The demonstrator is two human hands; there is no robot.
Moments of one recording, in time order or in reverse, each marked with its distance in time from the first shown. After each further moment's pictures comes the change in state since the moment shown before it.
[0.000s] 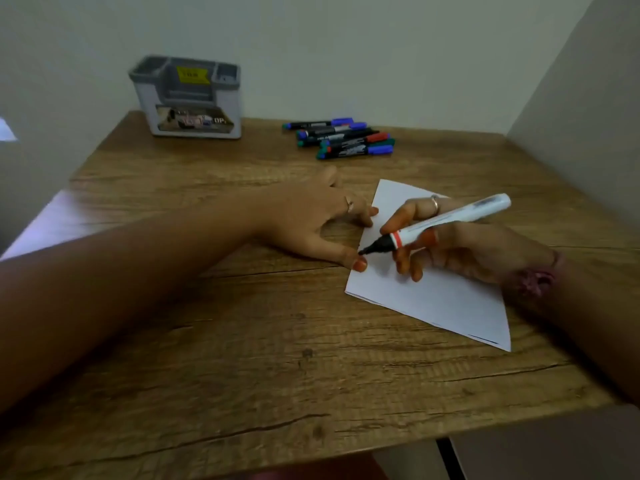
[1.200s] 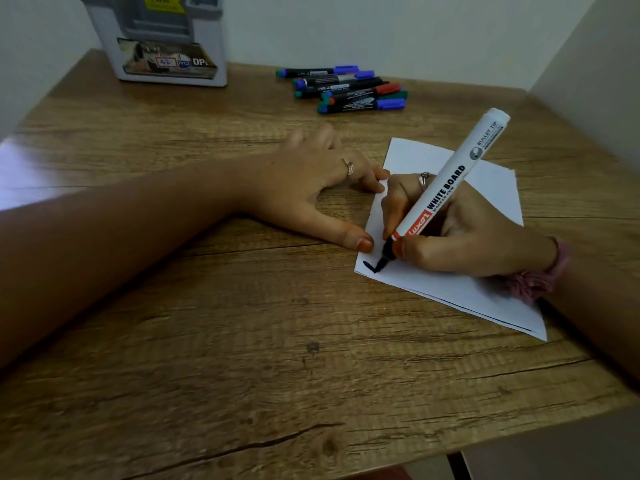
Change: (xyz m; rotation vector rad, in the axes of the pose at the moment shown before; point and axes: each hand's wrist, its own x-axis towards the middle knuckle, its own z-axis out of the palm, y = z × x) left_hand -0.008 -0.004 0.010 -0.127 0.039 0.011; right_hand 0.013 -0.001 0.034 -0.295 -0.076 -0.371
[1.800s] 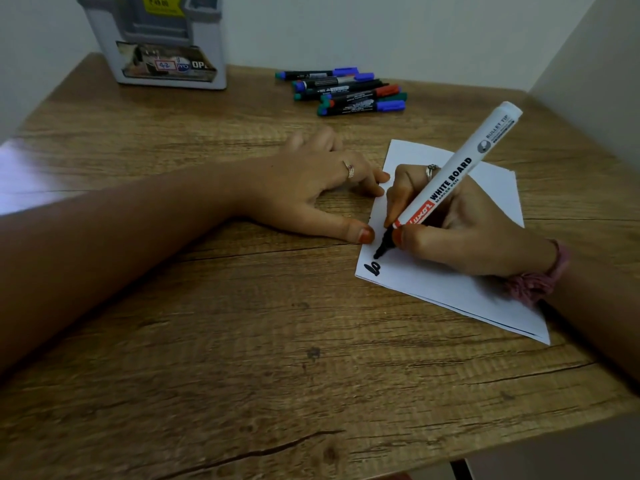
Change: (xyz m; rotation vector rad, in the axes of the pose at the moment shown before) left_hand 0.006 -0.011 0.008 0.005 0.001 -0.008; right_hand 0.001 0.001 0.000 -0.037 0.100 -0.009
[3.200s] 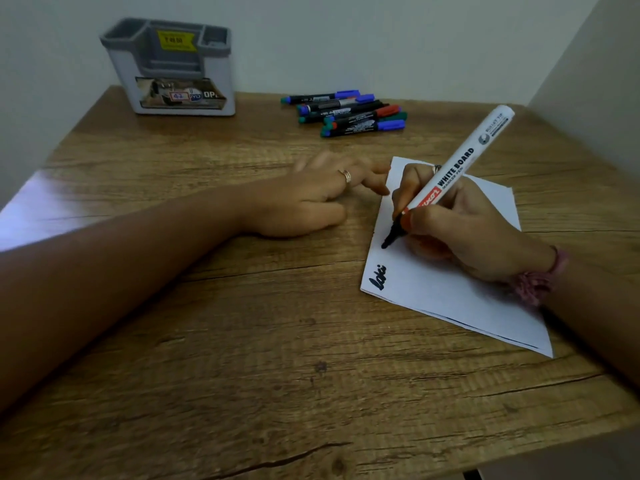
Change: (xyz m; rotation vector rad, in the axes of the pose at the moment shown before) left_hand -0.002 -0.002 -0.001 -0.205 0.057 0.015; right_hand 0.007 -0.002 -0.004 0.250 0.160 0.135
